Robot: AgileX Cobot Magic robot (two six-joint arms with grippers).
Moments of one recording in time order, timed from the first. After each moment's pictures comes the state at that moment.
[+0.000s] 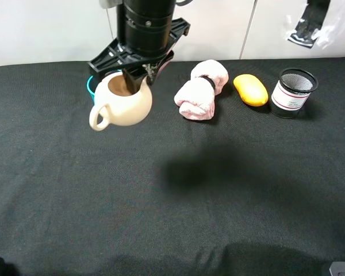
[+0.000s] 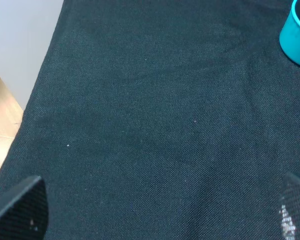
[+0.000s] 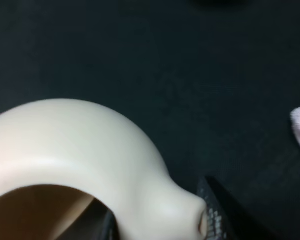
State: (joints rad) left arm -0.04 0.00 -0.49 0.23 1.08 -0.22; right arm 0.93 1.98 -1.79 0.02 1.22 0.04
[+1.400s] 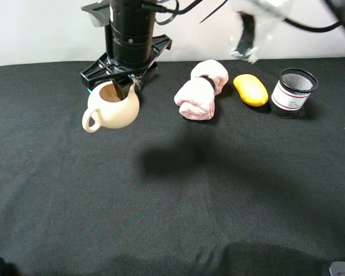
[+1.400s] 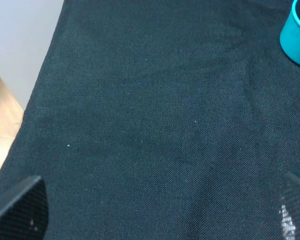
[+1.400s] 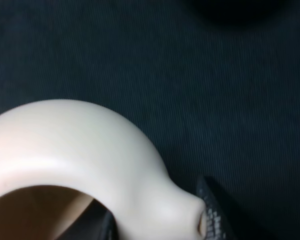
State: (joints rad) left arm -0.04 0.00 -0.49 0.23 1.08 -0.22; right arm 0.90 2.19 -1.98 0.05 1.23 0.02
